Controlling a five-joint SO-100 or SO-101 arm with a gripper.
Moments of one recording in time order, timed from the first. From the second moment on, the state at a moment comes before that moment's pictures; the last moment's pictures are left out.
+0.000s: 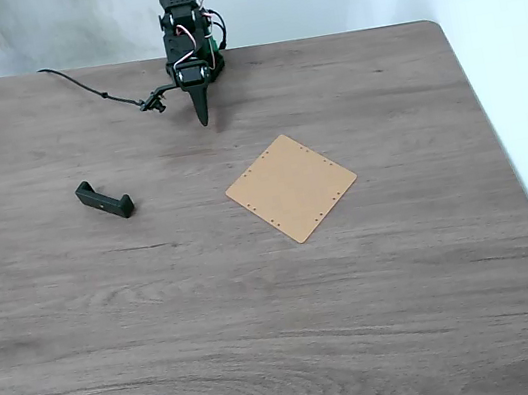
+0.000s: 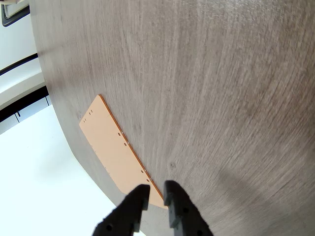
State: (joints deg) arm 0.2 192.6 176.7 57.0 0.4
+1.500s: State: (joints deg) arm 3.9 180.4 168.3 47.3 -22.8
